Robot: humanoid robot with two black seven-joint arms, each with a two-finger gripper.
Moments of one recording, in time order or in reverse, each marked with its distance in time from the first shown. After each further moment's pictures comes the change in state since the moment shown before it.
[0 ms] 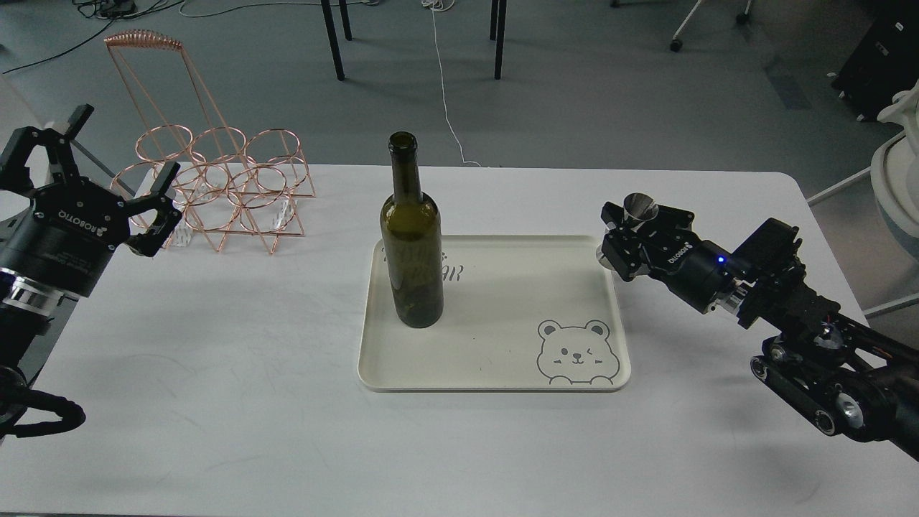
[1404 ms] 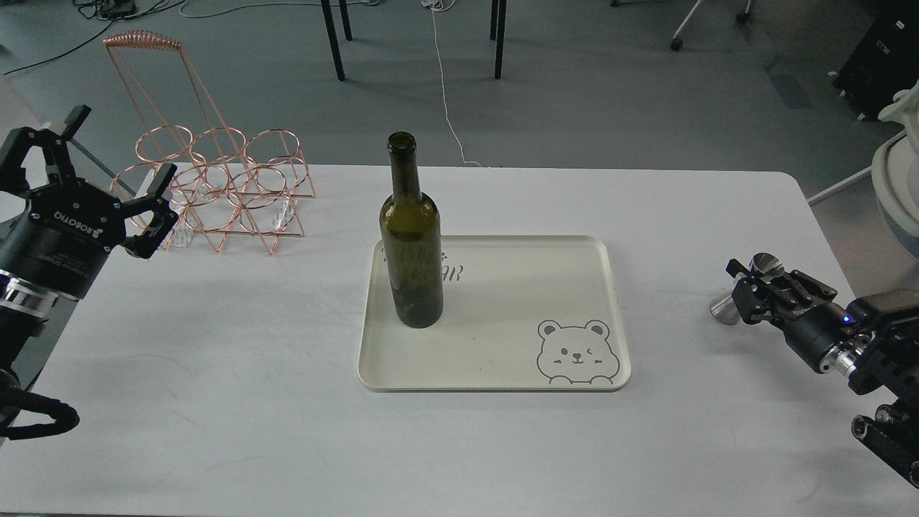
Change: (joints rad) left arm 0.010 0.016 0.000 -0.006 0.001 0.000 0.000; right arm -0.140 -0.127 -0.072 -0.180 0.326 0.000 0.000
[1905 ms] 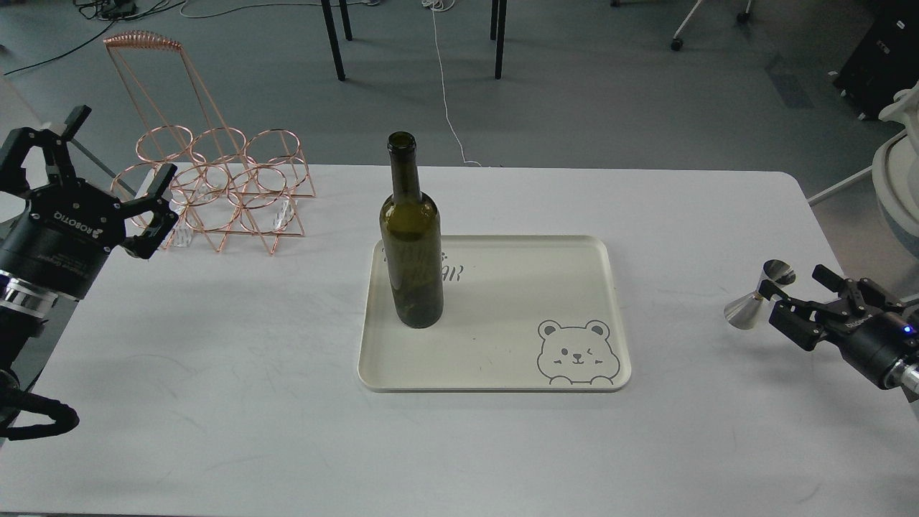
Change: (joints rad) left arm 0.000 0.001 0.000 0.000 0.001 0.000 0.000; right arm -0.092 -0.257 -0.045 0.216 0.008 0.000 0.000
